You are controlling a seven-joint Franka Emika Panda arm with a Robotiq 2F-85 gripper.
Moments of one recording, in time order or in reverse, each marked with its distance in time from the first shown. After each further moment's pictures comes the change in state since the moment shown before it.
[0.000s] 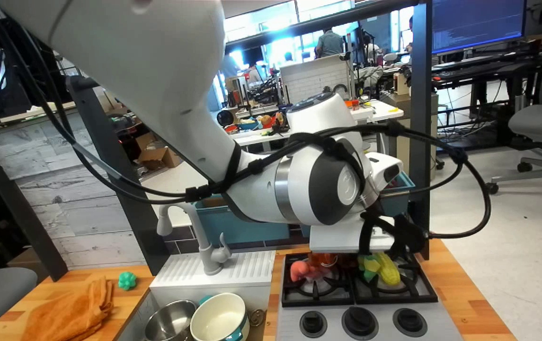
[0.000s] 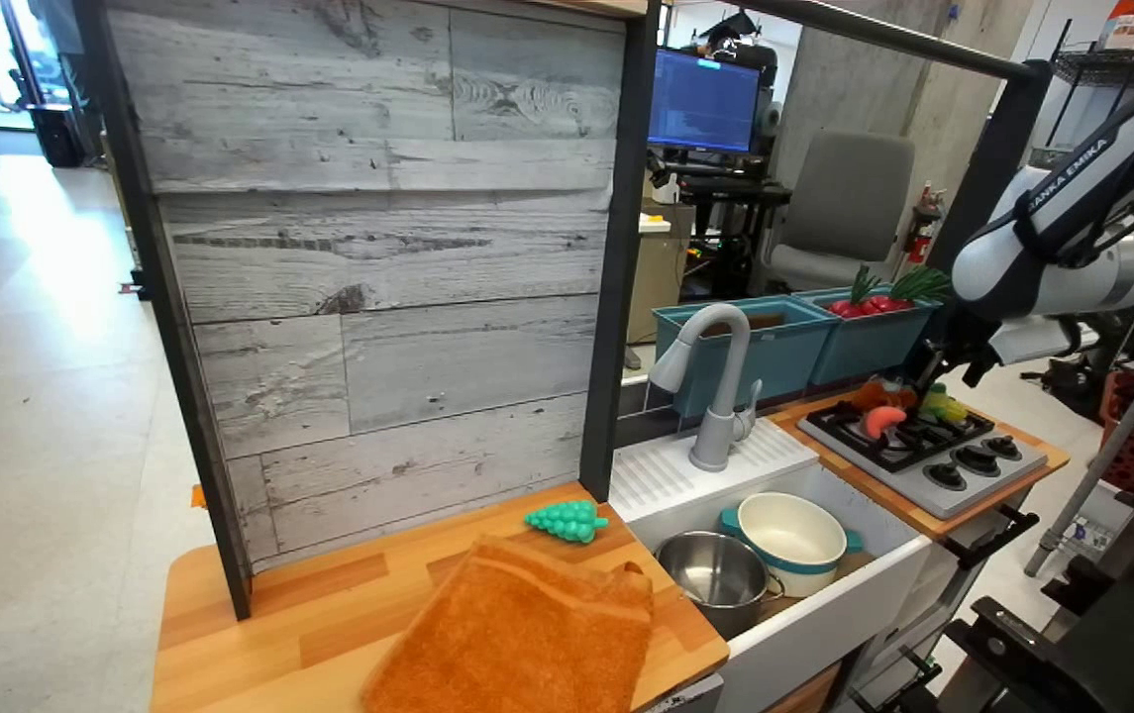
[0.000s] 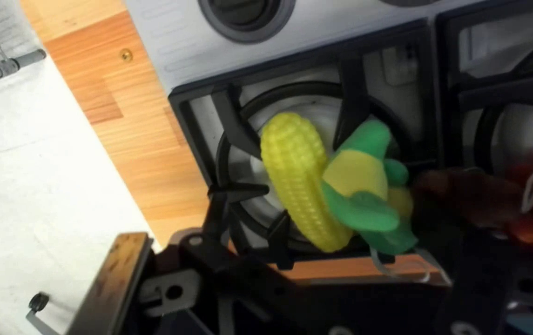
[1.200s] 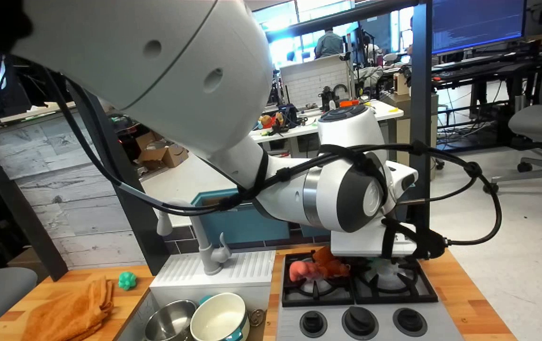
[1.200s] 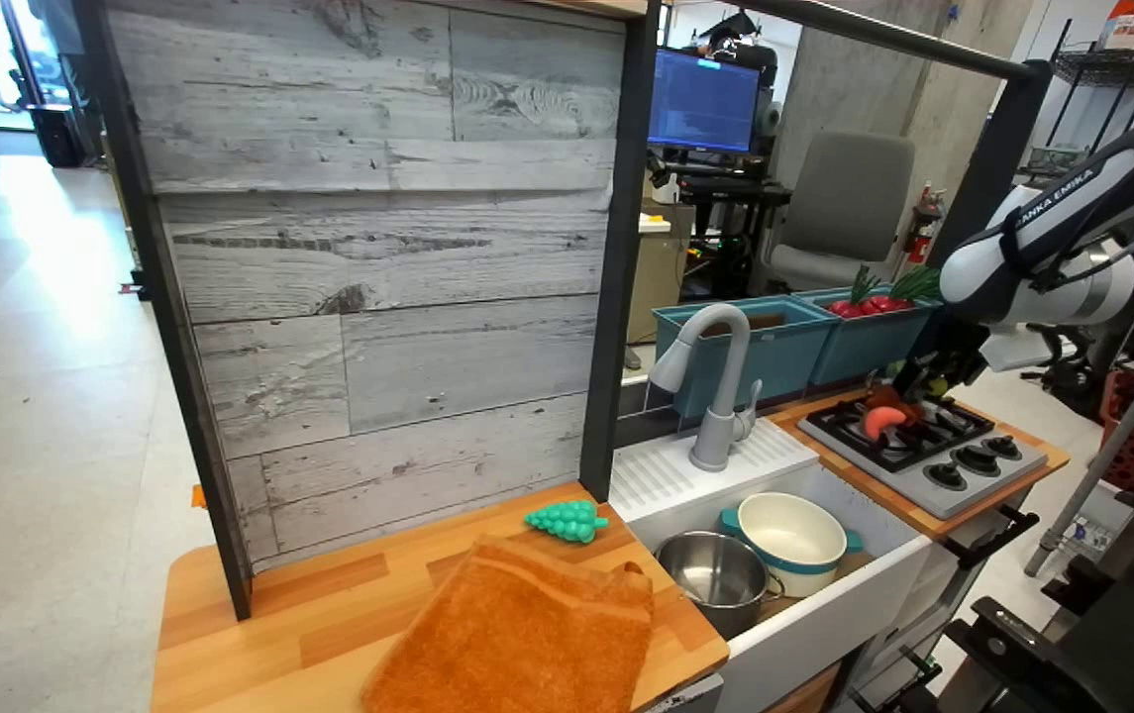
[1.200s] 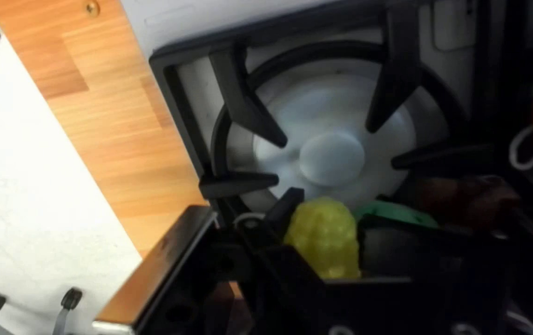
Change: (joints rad) arm -0.112 0.160 0.105 0.275 0.002 -0.101 -0.119
